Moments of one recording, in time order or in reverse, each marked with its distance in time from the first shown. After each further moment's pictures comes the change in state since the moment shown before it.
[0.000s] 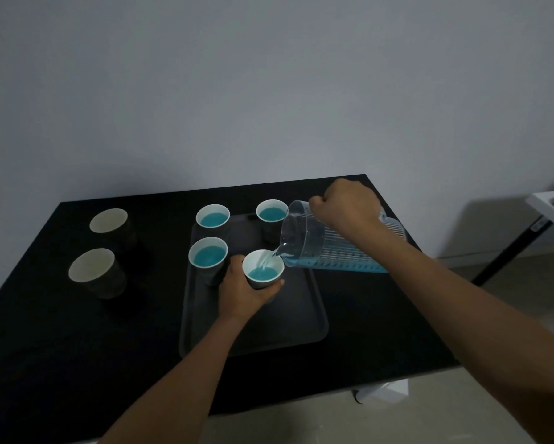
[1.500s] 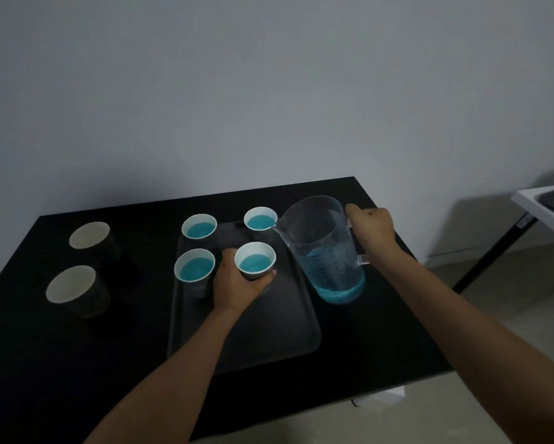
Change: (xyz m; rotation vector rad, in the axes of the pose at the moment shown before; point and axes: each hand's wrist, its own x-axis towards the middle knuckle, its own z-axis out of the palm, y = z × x) left_hand 0.036 0.011 0.014 -0.024 0.054 0.053; right_hand 0.003 0.068 0.031 0.891 0.040 0.437
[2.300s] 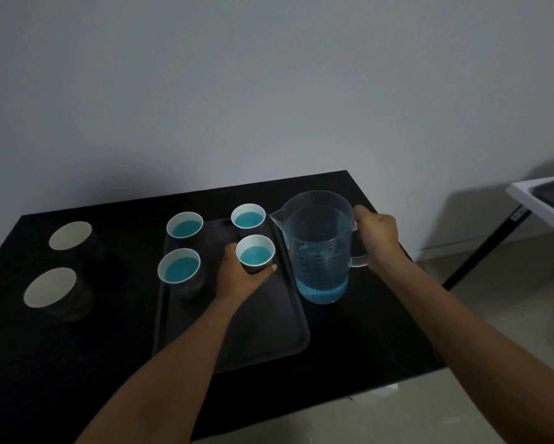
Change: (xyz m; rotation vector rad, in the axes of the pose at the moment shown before) left_hand 0.017 0.000 0.035 -0.021 -0.148 -0.102; right_hand 0.006 0.018 -0.018 0.313 -0.063 0.182
